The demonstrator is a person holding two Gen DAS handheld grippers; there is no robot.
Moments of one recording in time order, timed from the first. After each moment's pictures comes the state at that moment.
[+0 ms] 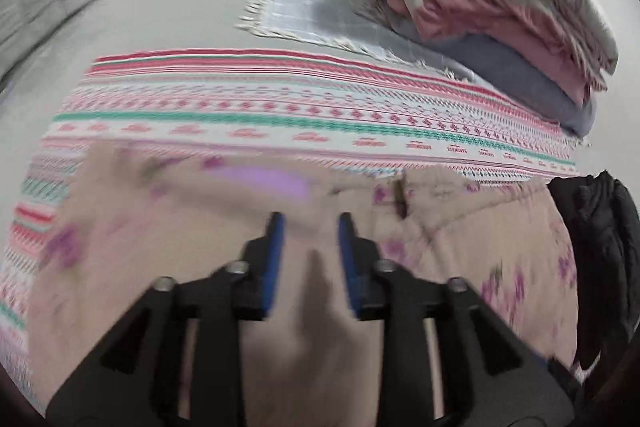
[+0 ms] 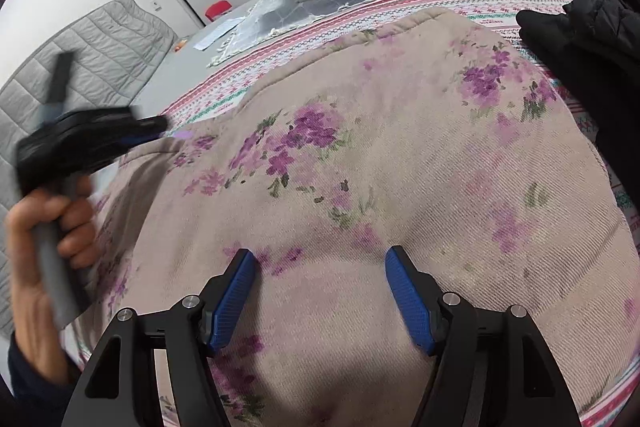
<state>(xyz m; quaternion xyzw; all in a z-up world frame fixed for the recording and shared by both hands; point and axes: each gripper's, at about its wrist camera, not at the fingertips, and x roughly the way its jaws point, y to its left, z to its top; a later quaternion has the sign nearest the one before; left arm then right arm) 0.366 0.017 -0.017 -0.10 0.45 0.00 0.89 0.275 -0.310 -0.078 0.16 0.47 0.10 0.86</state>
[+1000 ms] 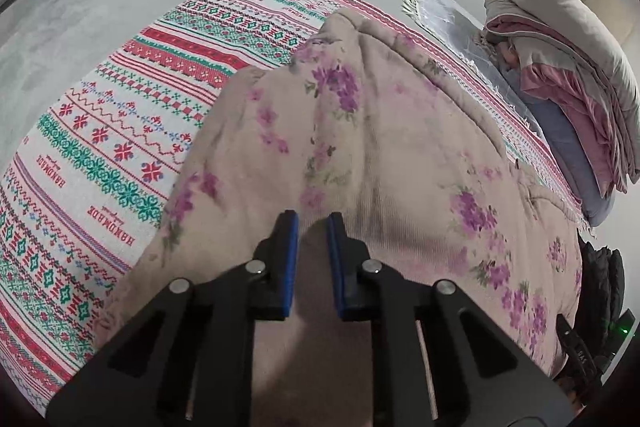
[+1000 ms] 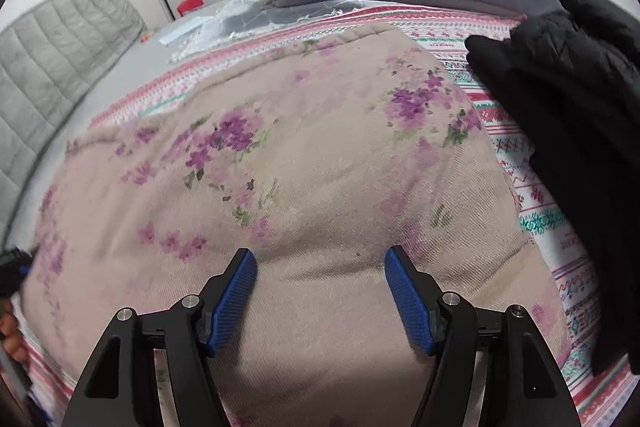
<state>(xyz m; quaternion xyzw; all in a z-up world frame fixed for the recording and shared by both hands) 0.241 0.164 -0.082 -0.26 0.45 0.11 0.85 0.265 -0.339 -0.072 0.10 0.45 0.02 0.89</state>
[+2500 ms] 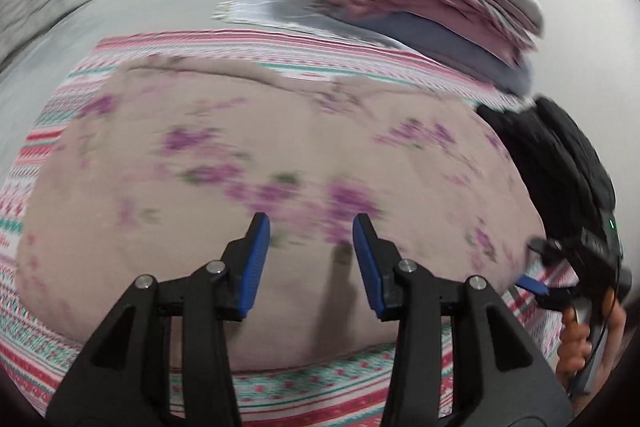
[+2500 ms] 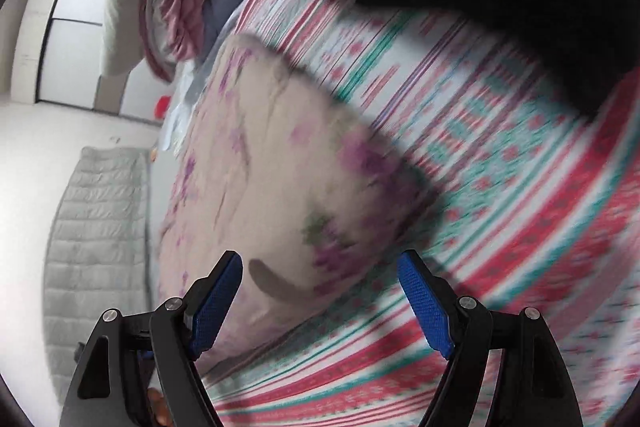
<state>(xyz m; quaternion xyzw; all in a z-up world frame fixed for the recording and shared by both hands) 0.207 0.005 -0.031 -0.08 0.41 -0.10 0.90 0.171 -0.440 -0.111 0.48 0.47 0.04 0.74</state>
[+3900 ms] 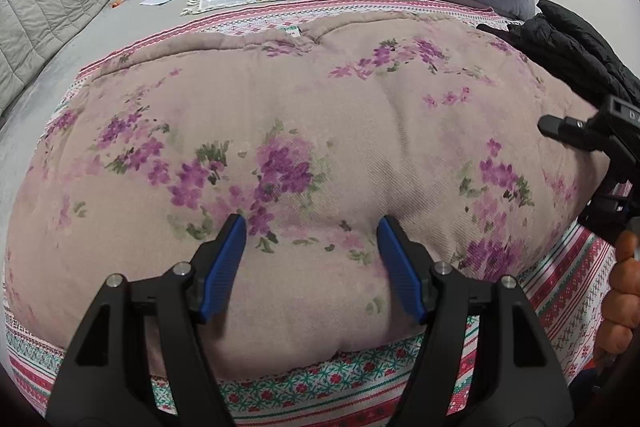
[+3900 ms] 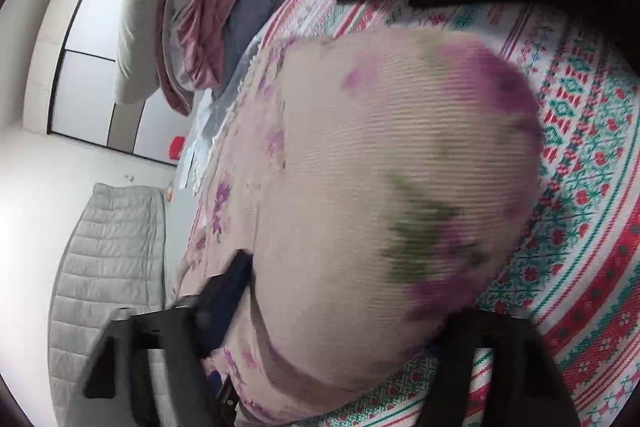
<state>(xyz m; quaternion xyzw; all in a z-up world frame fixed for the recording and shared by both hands) 0.208 -0.051 -0.069 0.04 0.44 -0.08 0.89 0.203 -0.383 -0.092 0.48 0.37 -0.01 0.79</state>
